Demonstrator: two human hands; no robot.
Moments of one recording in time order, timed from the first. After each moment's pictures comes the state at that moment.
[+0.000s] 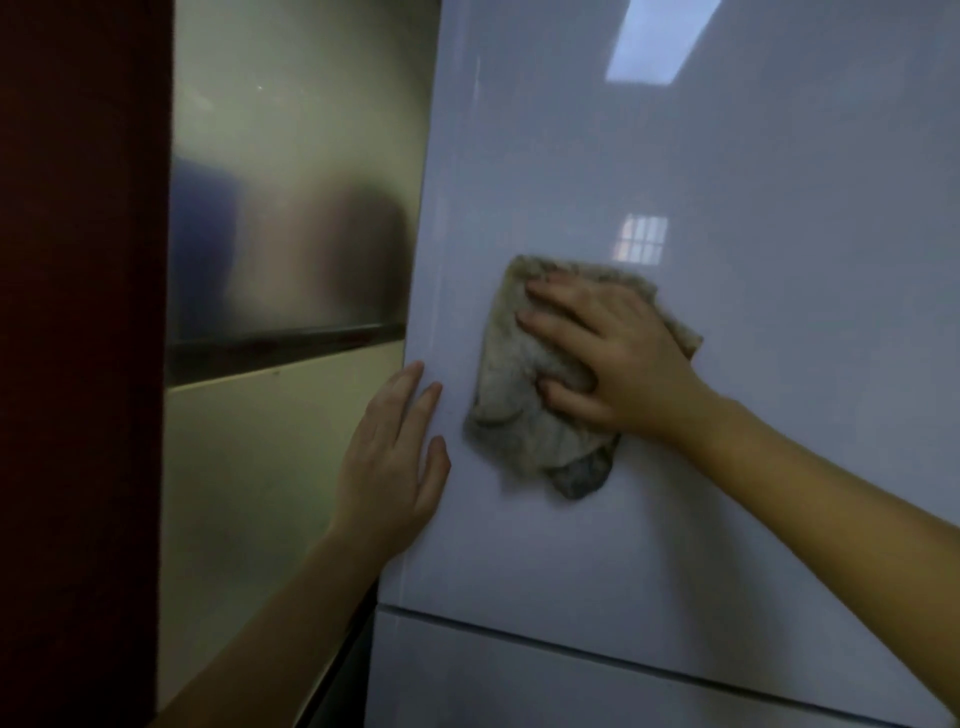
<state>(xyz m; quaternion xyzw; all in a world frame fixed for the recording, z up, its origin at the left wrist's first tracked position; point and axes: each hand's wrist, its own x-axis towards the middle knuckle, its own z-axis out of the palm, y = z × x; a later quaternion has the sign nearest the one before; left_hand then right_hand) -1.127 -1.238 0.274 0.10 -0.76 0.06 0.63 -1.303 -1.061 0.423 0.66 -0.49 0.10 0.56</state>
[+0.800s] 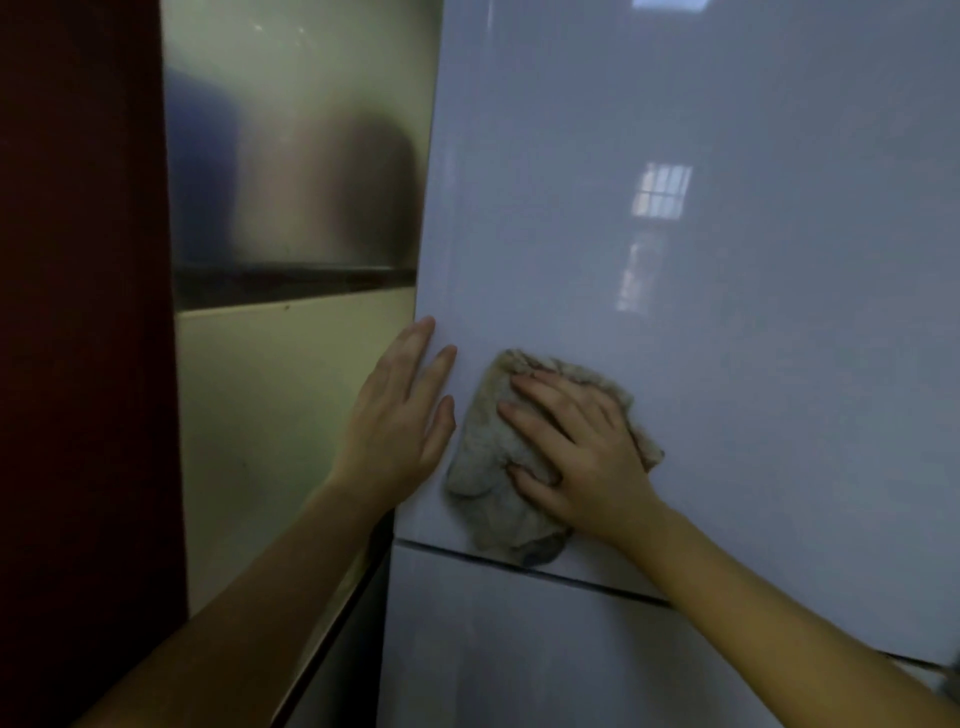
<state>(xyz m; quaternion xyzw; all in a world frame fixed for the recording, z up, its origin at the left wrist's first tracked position) -1.122 -1.248 0.258 0.09 -0.79 0.12 0.60 -1.286 -1.070 0.269 0.64 -0.54 0.20 0.52</state>
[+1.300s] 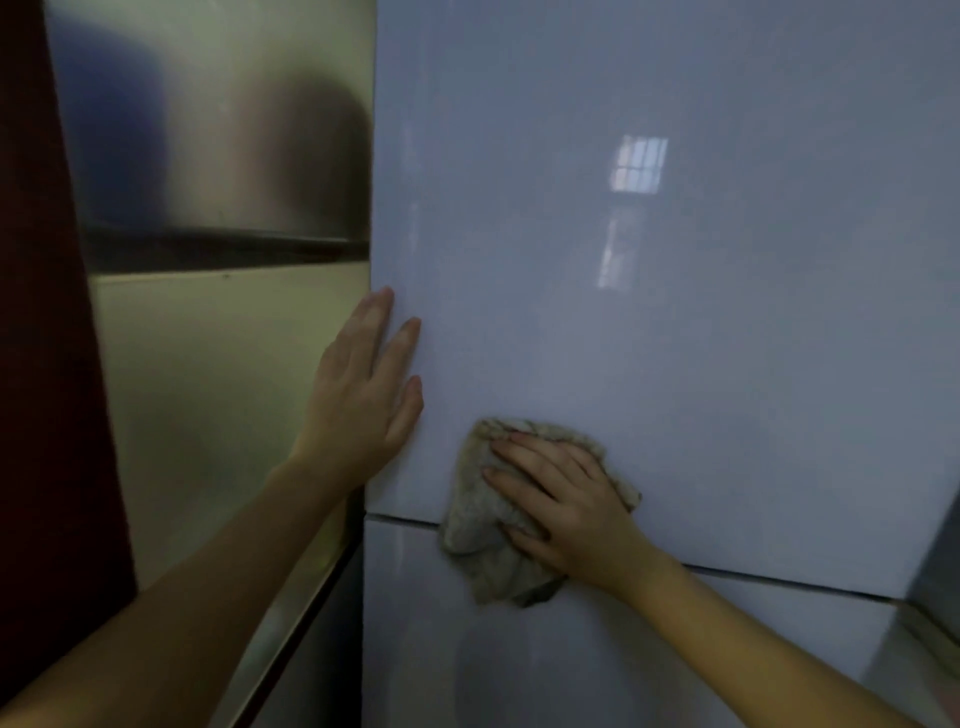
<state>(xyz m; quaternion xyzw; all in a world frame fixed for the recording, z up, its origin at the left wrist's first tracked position) -1.119 -1.238 0.257 0.11 -0.80 0.15 0.56 -1.307 -1.038 0.185 0.66 -0.55 0.15 0.49</state>
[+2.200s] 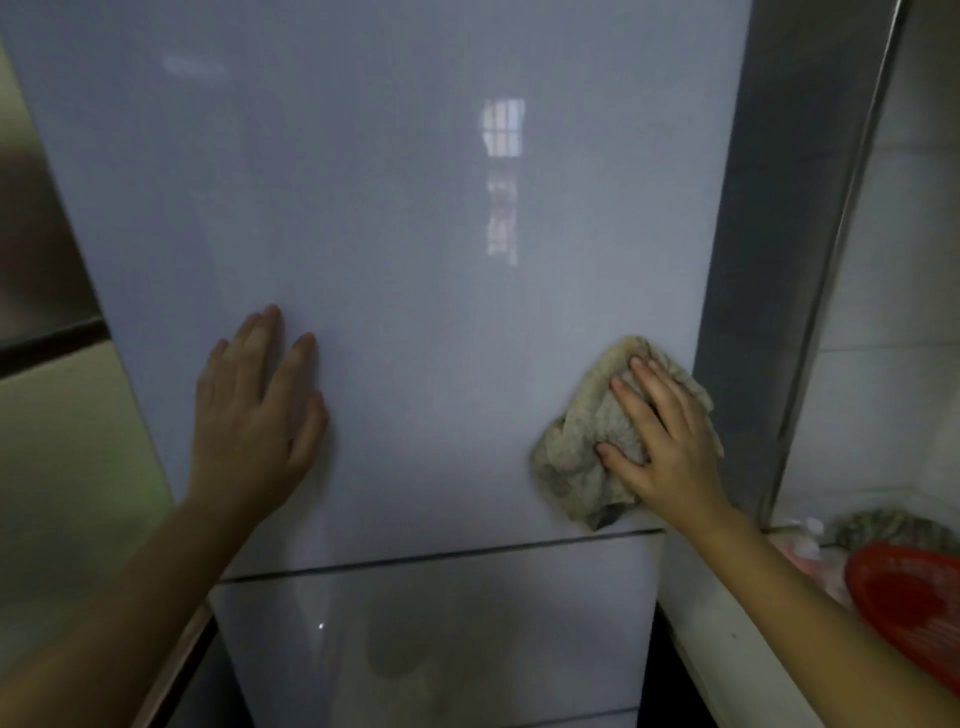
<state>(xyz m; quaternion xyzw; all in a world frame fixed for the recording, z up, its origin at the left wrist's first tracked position) -1.180 -1.150 0.317 0.08 -0.81 0.16 0.55 -1.440 -0.807 0.251 0.45 -0.67 0.25 0.53</state>
